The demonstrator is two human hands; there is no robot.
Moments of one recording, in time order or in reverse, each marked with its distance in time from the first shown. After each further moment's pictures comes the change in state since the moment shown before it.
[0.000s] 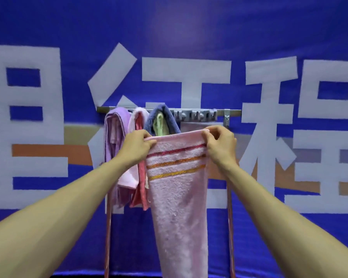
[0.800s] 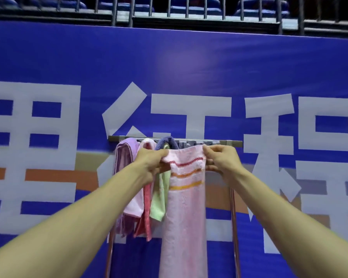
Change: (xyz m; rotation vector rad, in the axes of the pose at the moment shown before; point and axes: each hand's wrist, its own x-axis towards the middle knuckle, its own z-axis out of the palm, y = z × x) left_hand 0.002 0.071 -0.039 -0.996 -0.059 -0.511; right_hand 0.029 -0.062 -0.023 0.423 -0.325 0.353
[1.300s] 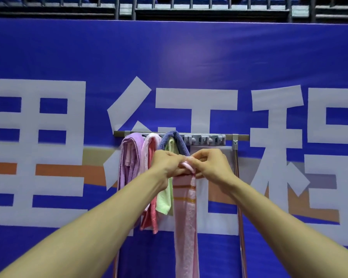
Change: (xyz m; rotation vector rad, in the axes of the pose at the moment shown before) left_hand -0.020 -0.020 0.016 0.105 -0.115 0.006; right_hand -0.019 0.027 0.026 -0.433 -0.088 -0.237
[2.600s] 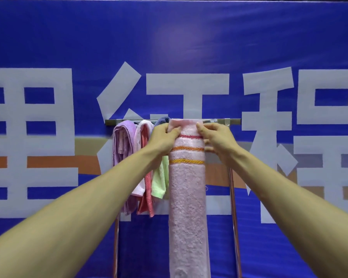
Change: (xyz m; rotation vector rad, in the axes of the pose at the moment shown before) left_hand 0.010 0.004 0.006 0.201 -0.018 0.292; right_hand 0.006 -0.004 -0.033 0.376 -0.002 0.137
